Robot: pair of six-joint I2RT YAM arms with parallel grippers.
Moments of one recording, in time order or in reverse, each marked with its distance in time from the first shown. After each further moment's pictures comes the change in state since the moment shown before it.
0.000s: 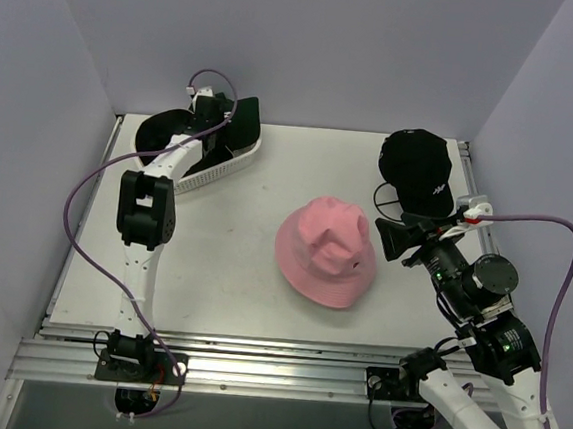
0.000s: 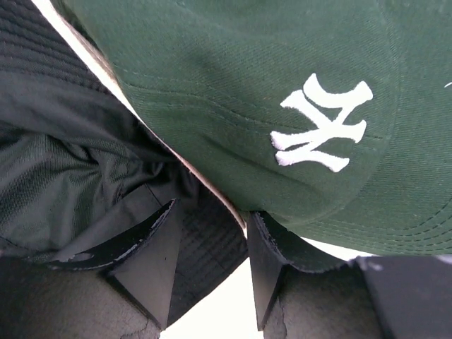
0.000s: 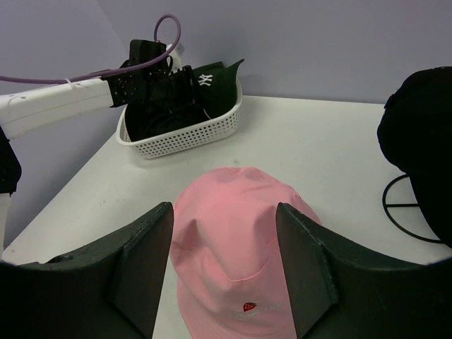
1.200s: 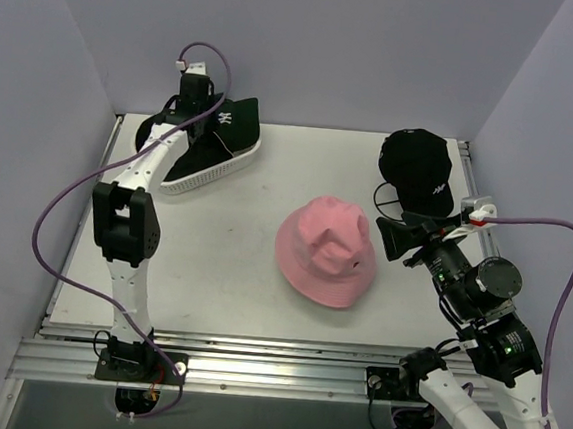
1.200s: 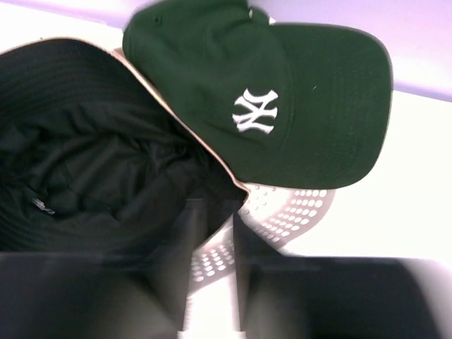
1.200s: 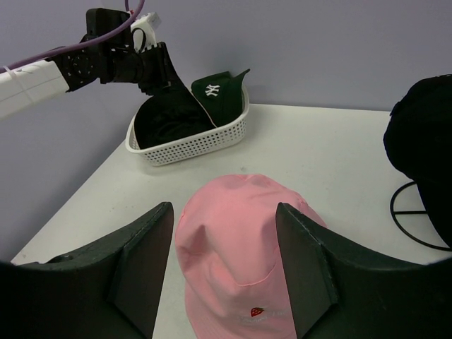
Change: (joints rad) left arm -0.008 -0.282 -0.054 -0.135 0.004 0.112; right arm 0.000 -0.012 0.000 0.019 -0.008 0.020
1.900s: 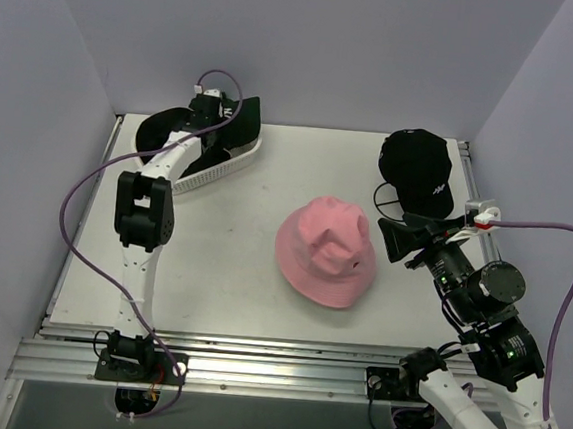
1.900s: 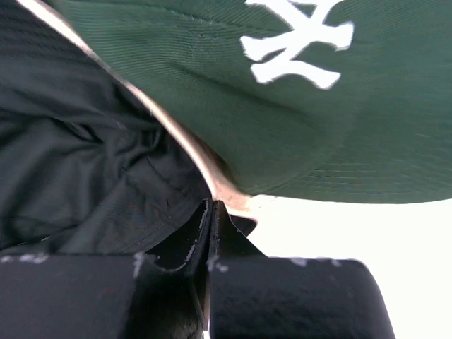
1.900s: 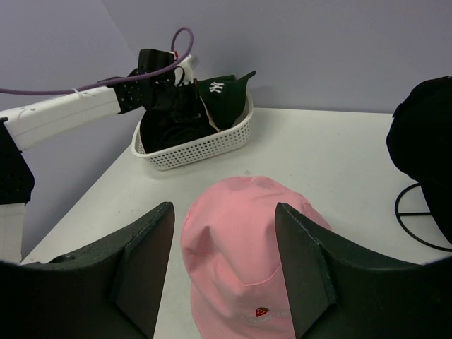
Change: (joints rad) left arm 0.004 0.261 0.066 0.024 0.068 0.019; right arm 0.000 -0.017 0.000 0.000 0.000 0.019
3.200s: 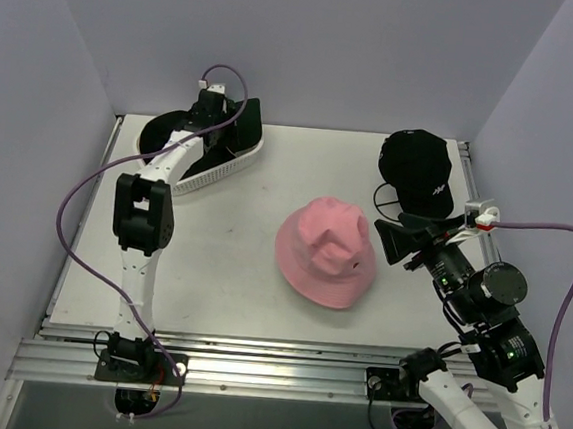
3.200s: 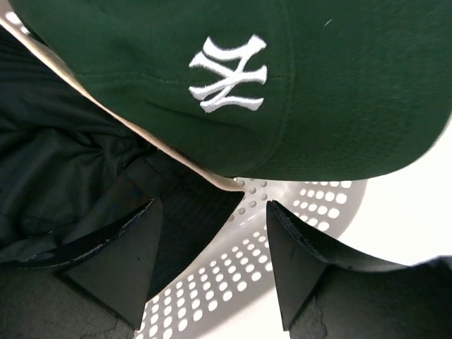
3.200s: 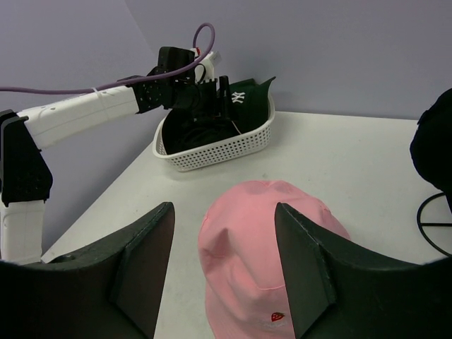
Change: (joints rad) left arm -0.028 -0.080 -0.022 0.010 0.006 0.012; right arm 0.000 0.000 0.003 0.026 -0.054 0.023
